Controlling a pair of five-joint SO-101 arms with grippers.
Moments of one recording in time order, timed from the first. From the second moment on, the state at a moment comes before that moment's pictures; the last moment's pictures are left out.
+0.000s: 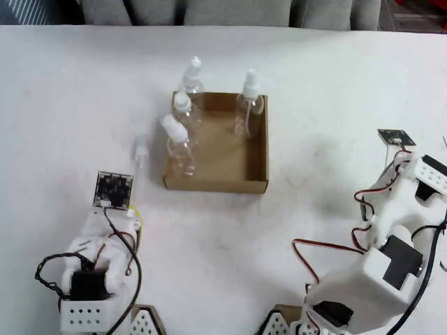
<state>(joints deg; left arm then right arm) -7.1 -103.4 97.2 62.2 -5.9 35.2 7.8 20.3 69.0 40.2</state>
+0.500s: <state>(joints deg) -7.1 -103.4 97.2 62.2 -5.9 35.3 10.3 17.3 65.0 41.9</state>
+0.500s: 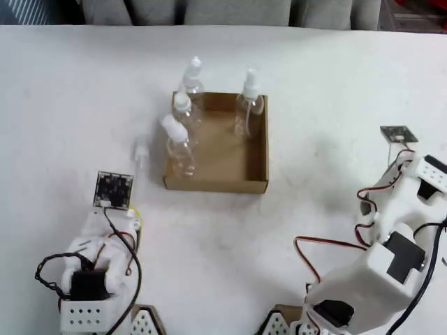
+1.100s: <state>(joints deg) -7.2 -103.4 94.4 65.4 -5.9 35.3 -16.8 35.8 71.7 34.2</state>
